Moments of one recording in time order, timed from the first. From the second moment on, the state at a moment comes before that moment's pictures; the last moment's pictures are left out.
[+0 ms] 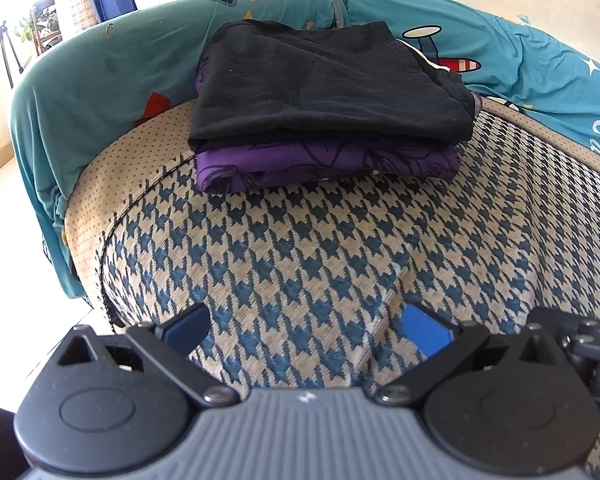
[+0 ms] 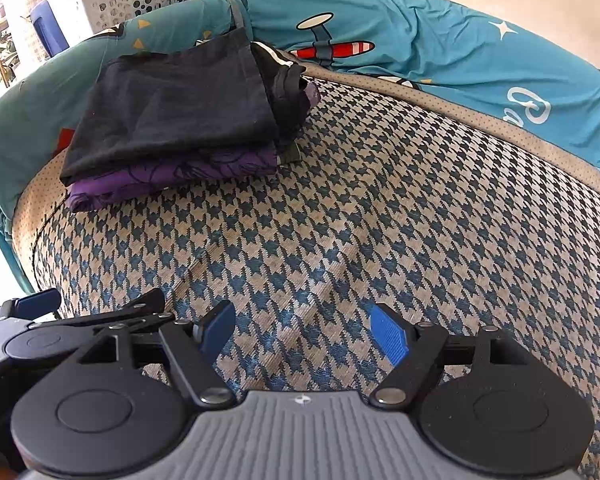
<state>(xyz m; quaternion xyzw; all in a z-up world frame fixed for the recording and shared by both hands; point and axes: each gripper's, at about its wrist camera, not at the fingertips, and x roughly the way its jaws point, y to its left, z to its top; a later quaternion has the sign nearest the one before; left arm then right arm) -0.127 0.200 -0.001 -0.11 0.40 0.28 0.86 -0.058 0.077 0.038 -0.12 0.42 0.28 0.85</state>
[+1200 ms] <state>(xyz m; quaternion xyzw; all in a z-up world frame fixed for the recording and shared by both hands) -0.086 0.089 -0.019 -0.03 0.46 0.15 0.88 -0.045 -0.034 0.019 -0.07 0.45 0.20 0.87</state>
